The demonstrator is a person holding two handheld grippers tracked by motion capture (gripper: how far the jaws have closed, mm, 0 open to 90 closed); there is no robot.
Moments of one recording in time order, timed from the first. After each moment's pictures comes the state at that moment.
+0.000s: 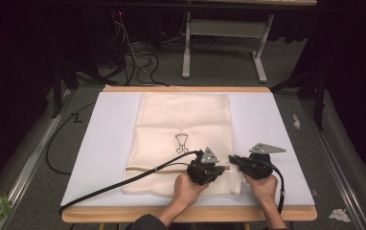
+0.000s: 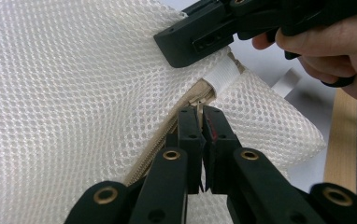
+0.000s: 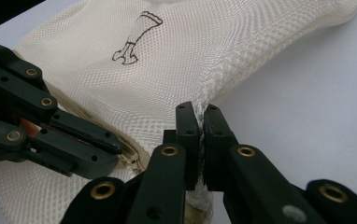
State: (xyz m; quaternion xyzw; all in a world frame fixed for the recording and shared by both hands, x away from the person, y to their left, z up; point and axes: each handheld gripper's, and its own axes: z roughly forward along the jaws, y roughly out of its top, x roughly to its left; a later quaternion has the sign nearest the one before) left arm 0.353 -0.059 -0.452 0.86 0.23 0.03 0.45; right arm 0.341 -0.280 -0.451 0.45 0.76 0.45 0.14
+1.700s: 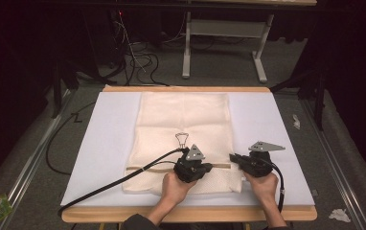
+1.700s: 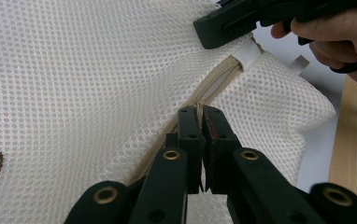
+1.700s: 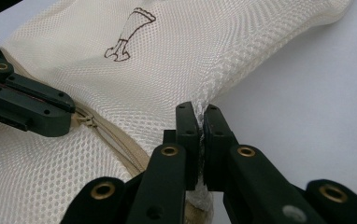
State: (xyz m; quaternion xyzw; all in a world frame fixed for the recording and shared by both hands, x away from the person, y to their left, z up) left arm 0.357 -0.024 -0.446 0.86 0.25 0.03 0.45; right arm 0.346 -0.280 -0.448 0.46 0.76 0.43 0.14
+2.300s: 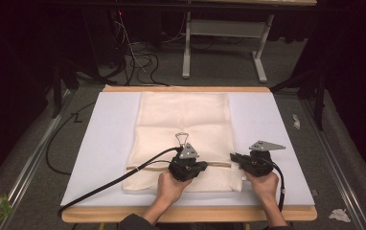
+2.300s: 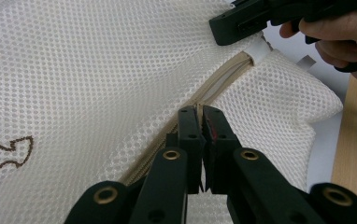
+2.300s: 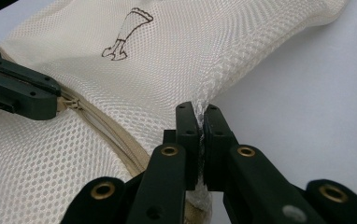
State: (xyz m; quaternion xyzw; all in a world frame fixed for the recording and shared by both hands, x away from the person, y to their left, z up) left arm 0.361 -0.010 -0.444 0.85 0.26 0.04 0.45; right arm 0.347 -0.282 -0.447 0.46 0.76 0.43 0.14
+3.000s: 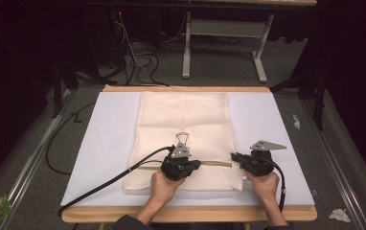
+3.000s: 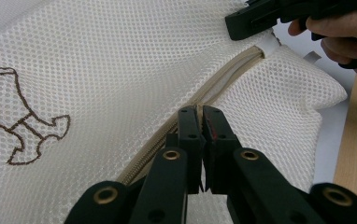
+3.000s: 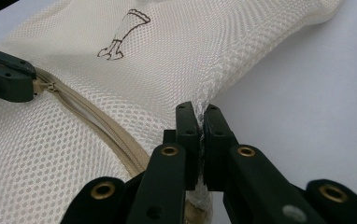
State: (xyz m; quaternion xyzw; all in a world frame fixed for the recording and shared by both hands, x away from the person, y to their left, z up) left arm 0.360 0.011 -0.440 0.85 0.27 0.05 0.46; right arm 0.349 -0.285 -0.448 0.46 0.76 0.43 0.15
